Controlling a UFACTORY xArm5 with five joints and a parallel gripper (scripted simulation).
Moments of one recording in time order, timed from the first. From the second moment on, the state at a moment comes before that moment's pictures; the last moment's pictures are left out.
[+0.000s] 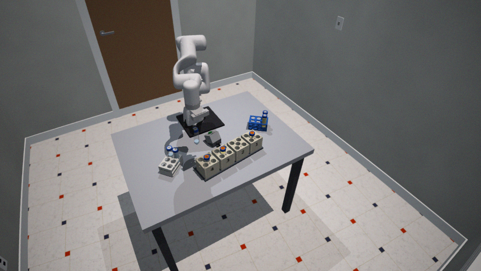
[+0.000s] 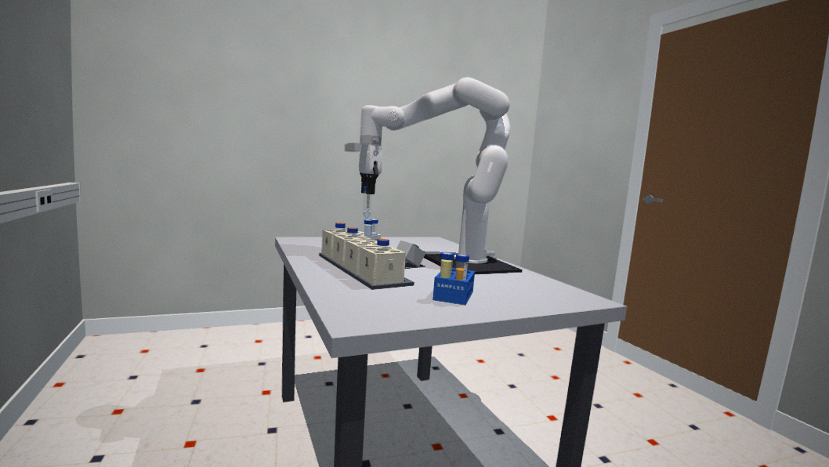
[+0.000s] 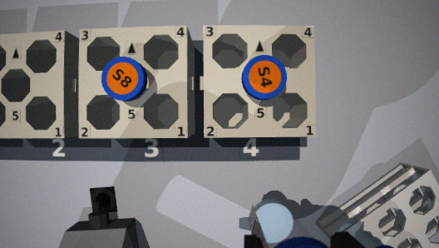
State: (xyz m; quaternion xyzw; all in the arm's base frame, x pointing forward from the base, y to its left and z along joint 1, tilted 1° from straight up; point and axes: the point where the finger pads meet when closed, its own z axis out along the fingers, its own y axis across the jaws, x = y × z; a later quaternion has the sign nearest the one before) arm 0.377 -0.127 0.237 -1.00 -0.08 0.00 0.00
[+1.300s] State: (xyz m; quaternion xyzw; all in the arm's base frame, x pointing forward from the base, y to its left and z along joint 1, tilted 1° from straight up) arm 0.421 0.041 0.240 -1.00 -0.09 0.00 0.00
